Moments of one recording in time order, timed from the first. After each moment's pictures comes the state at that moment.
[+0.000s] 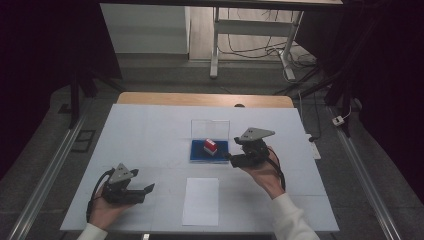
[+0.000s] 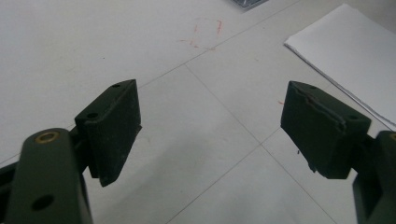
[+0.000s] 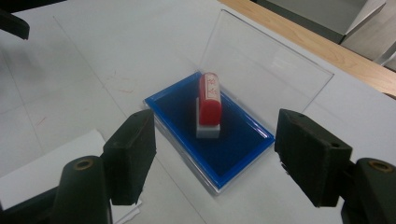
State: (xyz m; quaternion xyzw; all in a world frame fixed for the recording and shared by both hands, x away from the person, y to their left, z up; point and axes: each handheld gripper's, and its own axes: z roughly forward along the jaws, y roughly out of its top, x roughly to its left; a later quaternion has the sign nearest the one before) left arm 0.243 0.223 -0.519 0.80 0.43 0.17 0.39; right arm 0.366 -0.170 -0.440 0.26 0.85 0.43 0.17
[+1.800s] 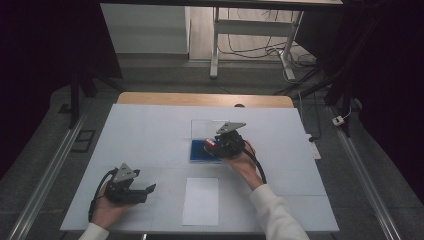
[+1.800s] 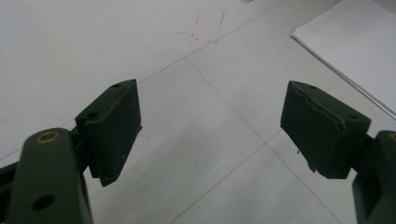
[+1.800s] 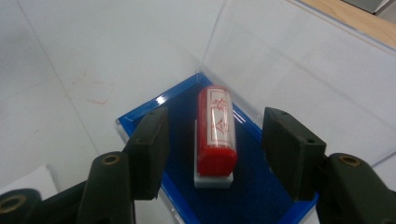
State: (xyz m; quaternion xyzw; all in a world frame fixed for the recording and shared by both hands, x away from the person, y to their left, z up) left arm 0.247 0.217 -0.523 0.80 0.44 0.17 0.37; right arm 0.419 -0.114 -0.488 0.26 0.87 0.40 0.14
